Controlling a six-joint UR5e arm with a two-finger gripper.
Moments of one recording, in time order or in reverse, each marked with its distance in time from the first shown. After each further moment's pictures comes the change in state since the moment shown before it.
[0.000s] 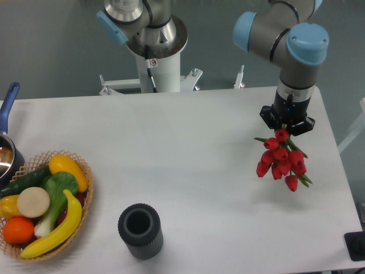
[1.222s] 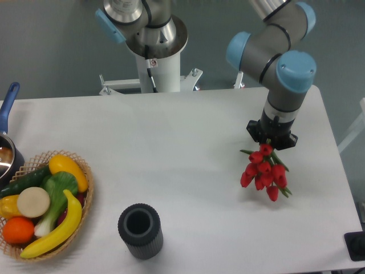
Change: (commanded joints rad) arm -0.066 -0.112 -0.026 0.041 0.002 -0.049
